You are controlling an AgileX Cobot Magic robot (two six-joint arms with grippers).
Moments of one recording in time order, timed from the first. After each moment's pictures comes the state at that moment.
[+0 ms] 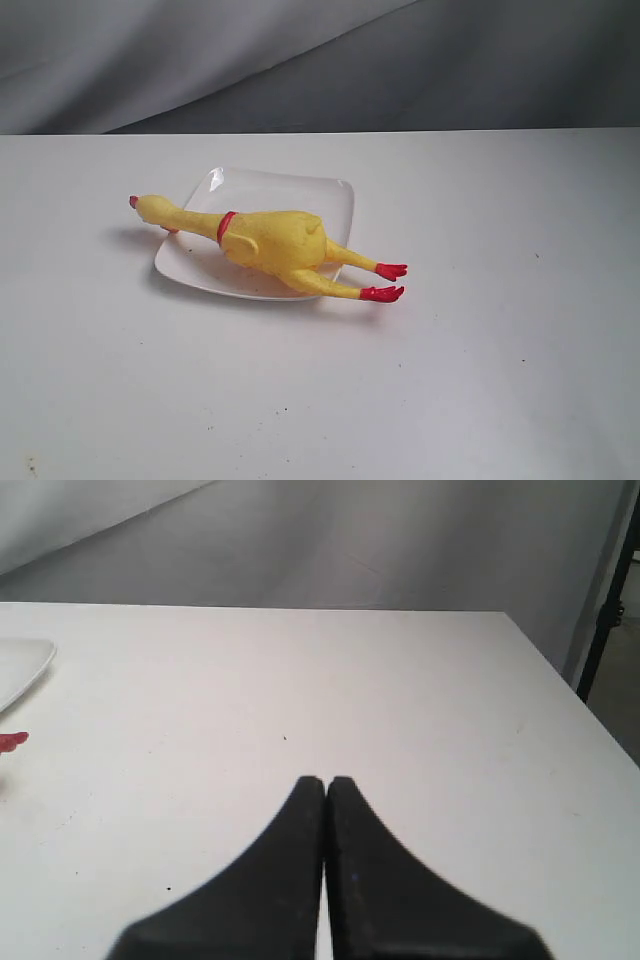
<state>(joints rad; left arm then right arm) -0.49 0.70 -0.66 1.38 0.08 -1.30 -0.04 0.00 0.00 -0.03 0.33 0.00</state>
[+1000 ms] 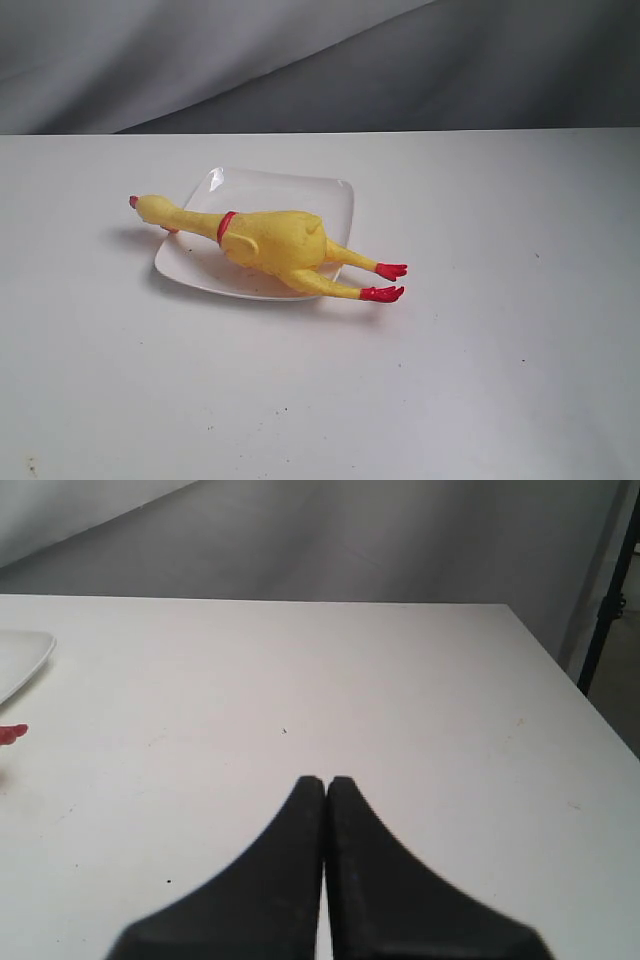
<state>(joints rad) -0.41 0.67 -0.66 1.38 0.03 -1.30 -0.04 0.00 0.00 -0.03 0.34 0.00</state>
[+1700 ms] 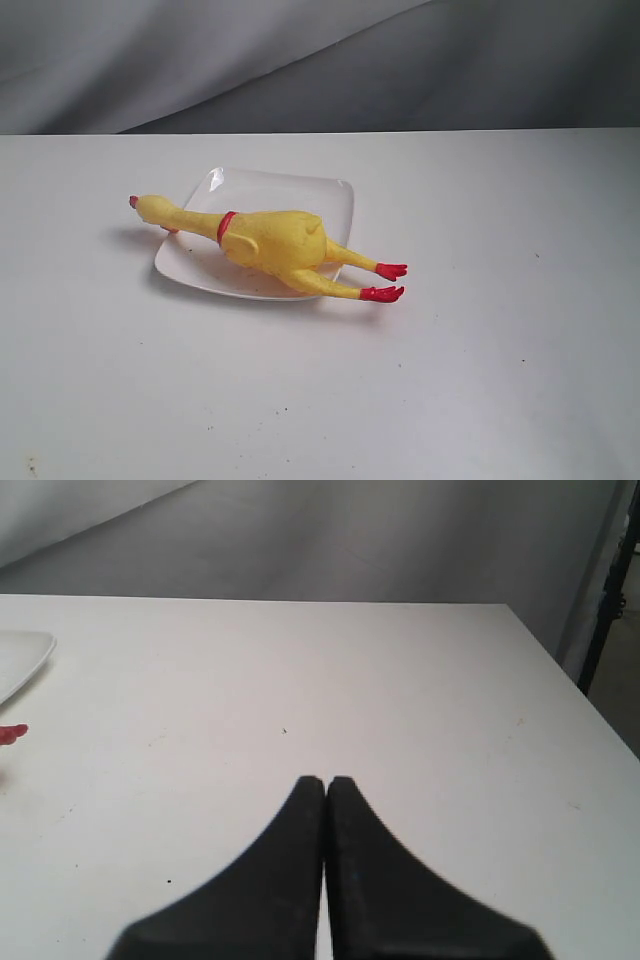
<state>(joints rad) 0.14 0.16 -0.66 1.43 -0.07 -1.26 -0.04 0.00 0.00 -0.03 0.34 0.00</state>
